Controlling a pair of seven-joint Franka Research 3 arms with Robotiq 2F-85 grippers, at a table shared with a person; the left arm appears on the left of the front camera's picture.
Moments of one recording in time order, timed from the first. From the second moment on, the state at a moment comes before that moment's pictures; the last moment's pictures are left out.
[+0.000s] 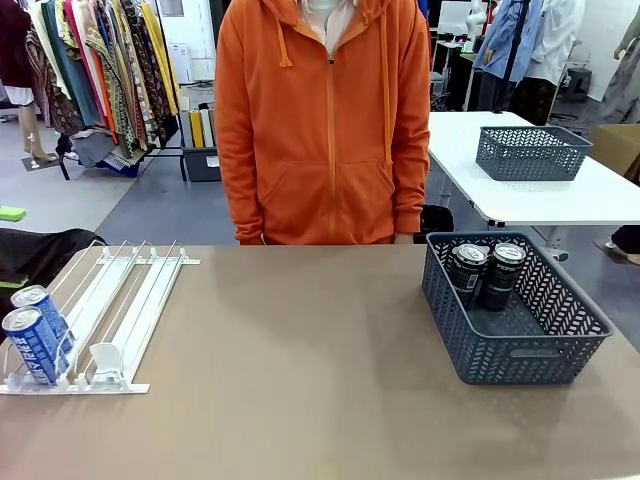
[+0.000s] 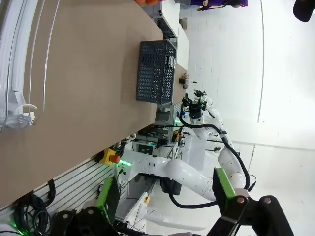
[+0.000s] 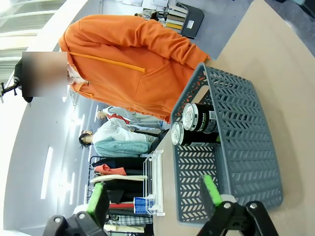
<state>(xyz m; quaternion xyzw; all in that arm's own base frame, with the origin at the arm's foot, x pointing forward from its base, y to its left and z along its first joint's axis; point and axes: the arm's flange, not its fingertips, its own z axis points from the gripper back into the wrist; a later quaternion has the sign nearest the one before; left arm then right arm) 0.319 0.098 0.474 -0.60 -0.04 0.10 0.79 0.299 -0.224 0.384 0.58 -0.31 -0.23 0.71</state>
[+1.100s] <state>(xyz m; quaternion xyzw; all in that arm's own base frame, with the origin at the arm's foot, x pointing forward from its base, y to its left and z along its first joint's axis) 0.320 0.011 0.548 0.00 -0.02 0.16 0.99 0.299 -0.224 0.384 0.58 -0.31 -0.23 0.71</state>
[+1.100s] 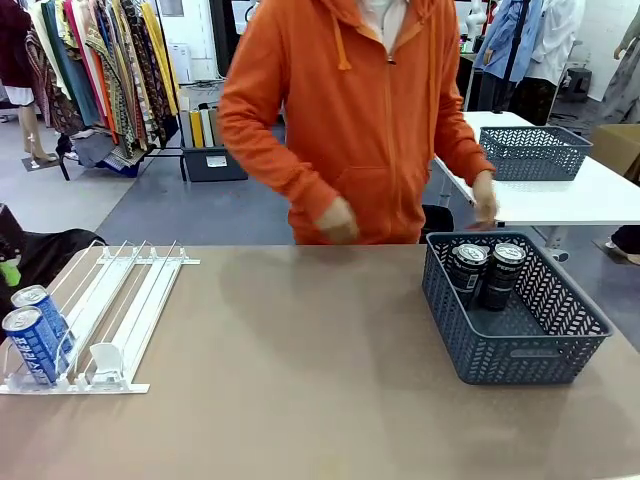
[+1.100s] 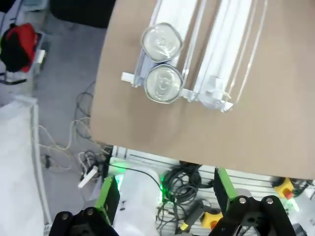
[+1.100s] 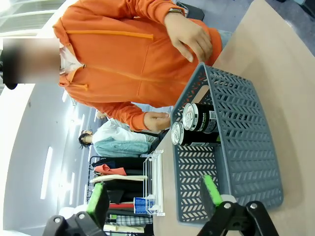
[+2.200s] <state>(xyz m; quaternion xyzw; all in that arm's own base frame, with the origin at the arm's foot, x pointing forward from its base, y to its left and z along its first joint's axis) 0.371 0.049 0.426 -0.05 0.01 0.19 0.98 0.299 -0.224 0.384 0.58 -0.31 -0.23 0.71</state>
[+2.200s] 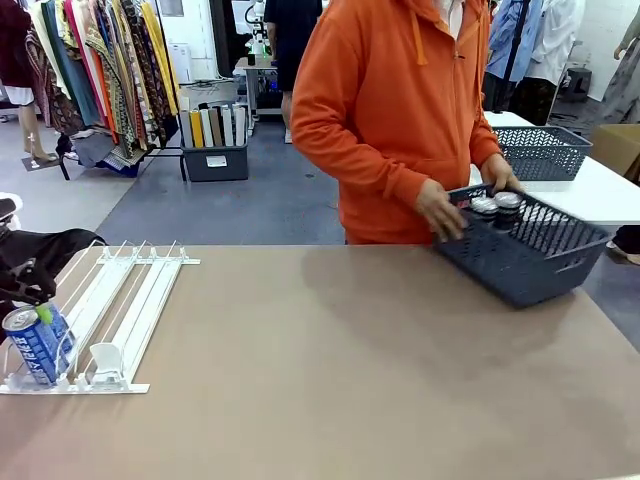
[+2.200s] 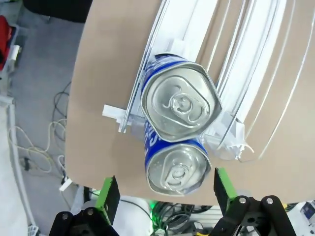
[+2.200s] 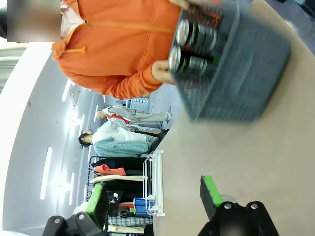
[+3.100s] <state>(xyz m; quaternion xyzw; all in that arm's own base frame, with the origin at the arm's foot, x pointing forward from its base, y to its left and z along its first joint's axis) 0.388 0.037 0.407 -0.05 -0.01 0.17 0.98 0.299 -0.224 0.384 0.58 -0.31 -0.23 0.71</state>
